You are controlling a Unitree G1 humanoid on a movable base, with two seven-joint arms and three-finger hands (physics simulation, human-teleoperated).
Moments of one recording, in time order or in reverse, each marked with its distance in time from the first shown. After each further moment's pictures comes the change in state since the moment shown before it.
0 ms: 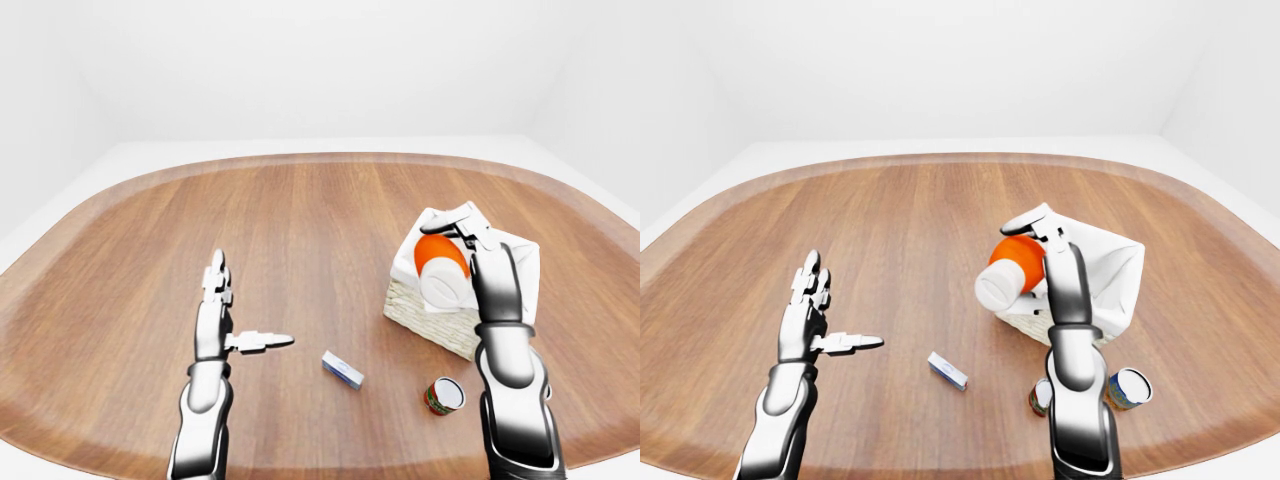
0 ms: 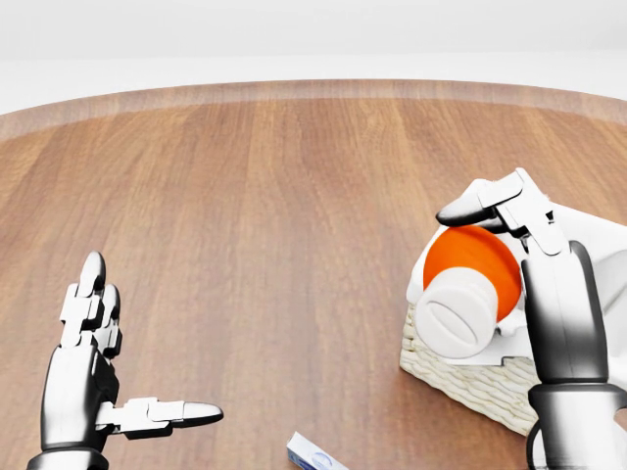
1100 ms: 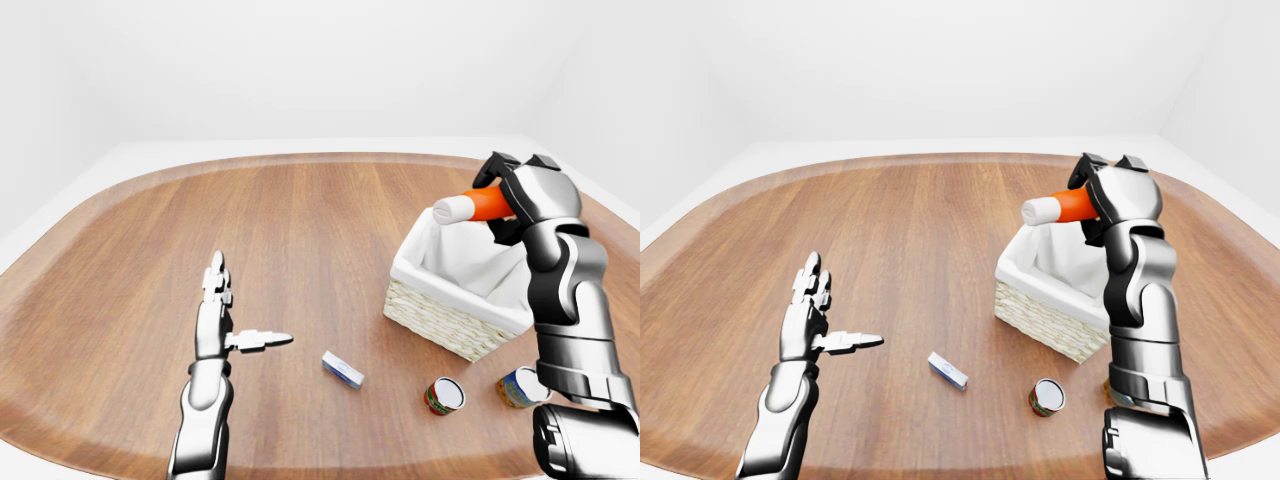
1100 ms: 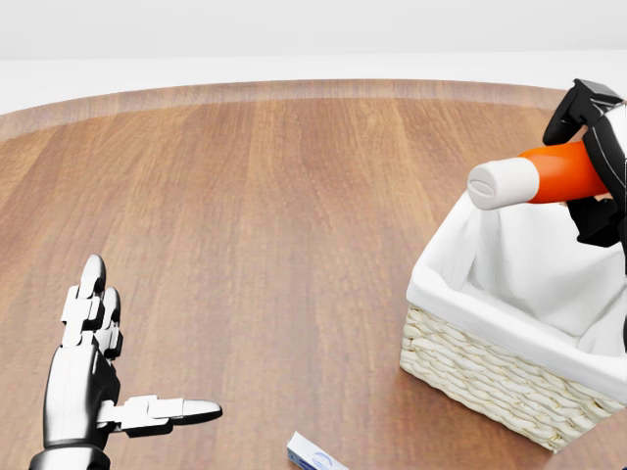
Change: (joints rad) left arm -0.019 0.003 0.006 0.042 -0.016 0.000 0.009; right arm -0.536 -0.425 -0.154 0.635 -0.589 0.000 0.209
